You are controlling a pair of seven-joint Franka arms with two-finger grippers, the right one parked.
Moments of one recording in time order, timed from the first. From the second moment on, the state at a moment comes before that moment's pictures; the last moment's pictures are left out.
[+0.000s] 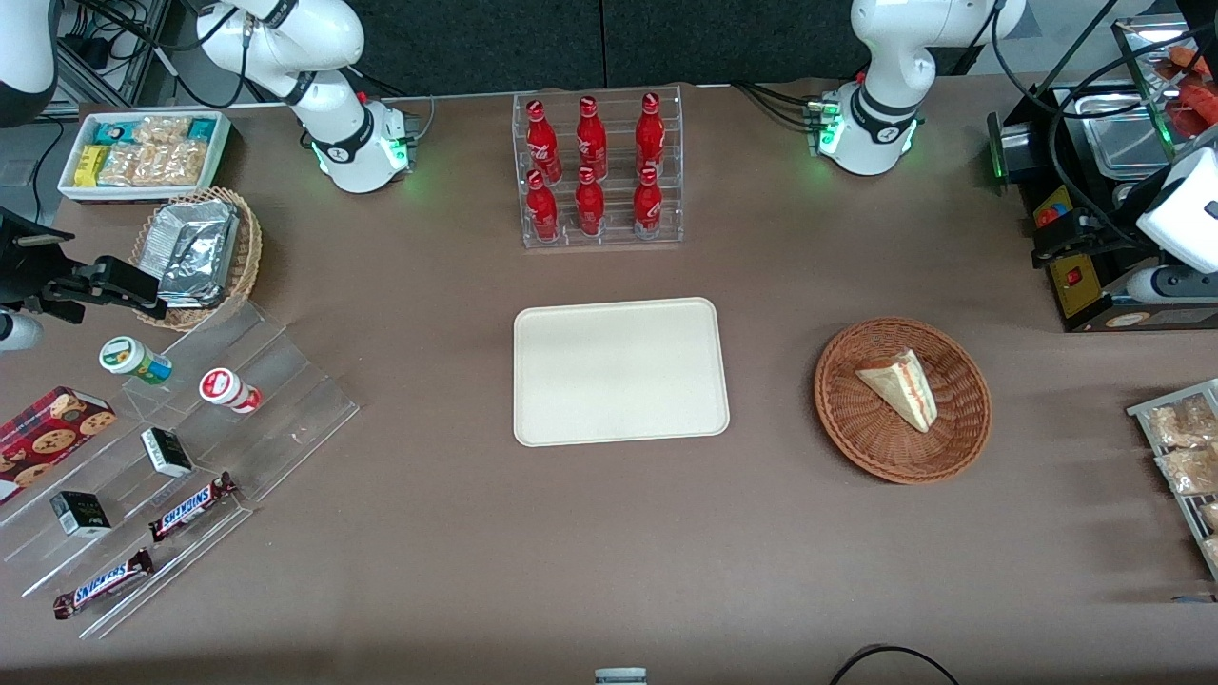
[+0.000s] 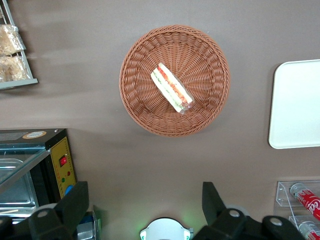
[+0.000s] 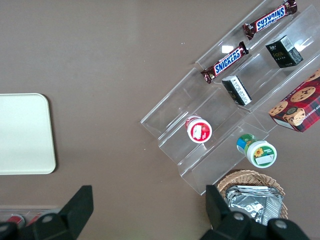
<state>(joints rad) -0.06 0.02 0.04 -1.54 0.03 1.42 0.01</state>
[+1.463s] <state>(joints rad) -0.12 0.08 0.02 -2.16 0.05 2.25 -0.77</state>
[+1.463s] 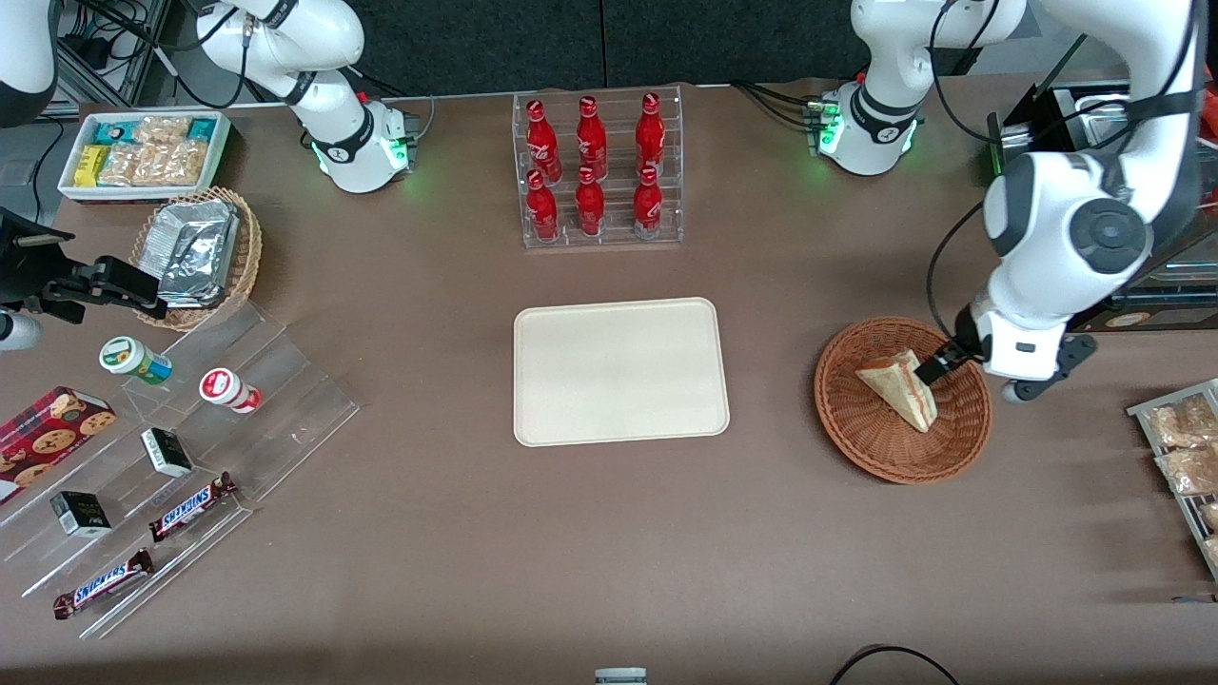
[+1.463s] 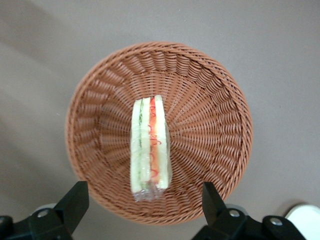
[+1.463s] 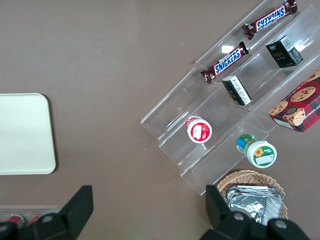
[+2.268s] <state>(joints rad) -0.13 0.14 0.02 -2.33 0.05 2.49 -0.85</state>
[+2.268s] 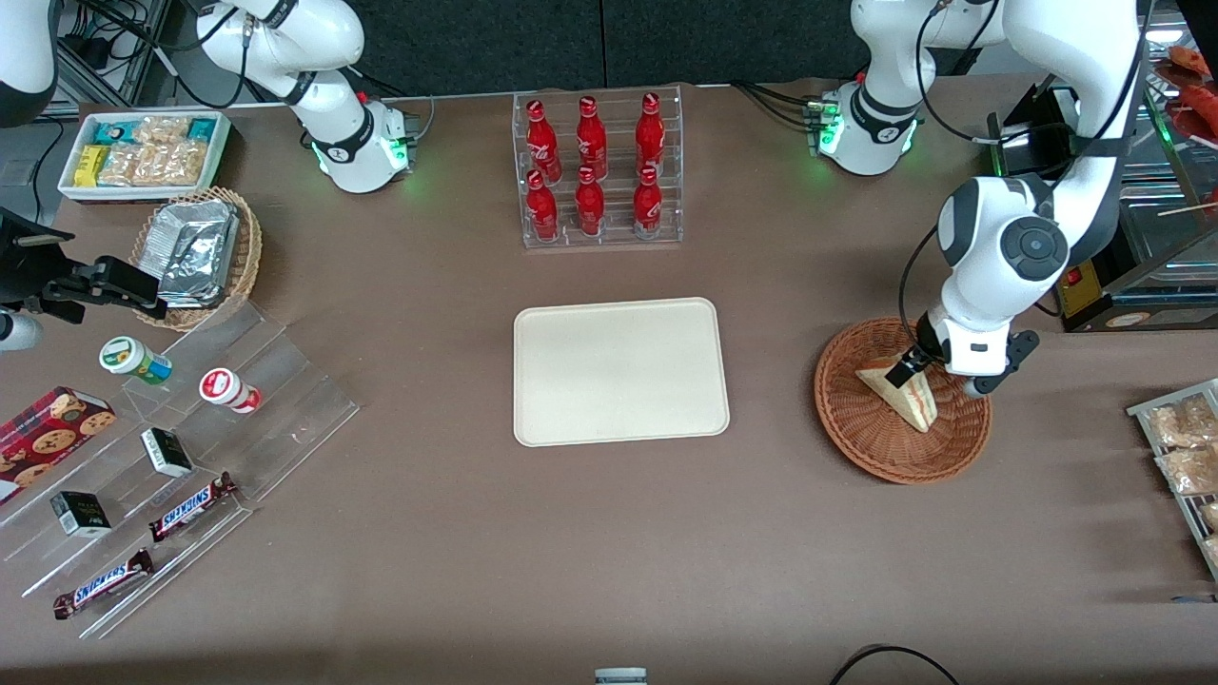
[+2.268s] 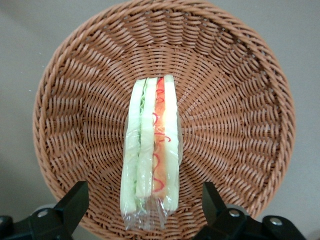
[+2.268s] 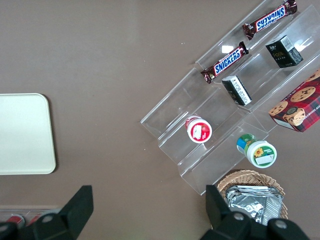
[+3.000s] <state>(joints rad) -0.13 0.20 0.02 -2.35 0.05 2.58 -0.86</state>
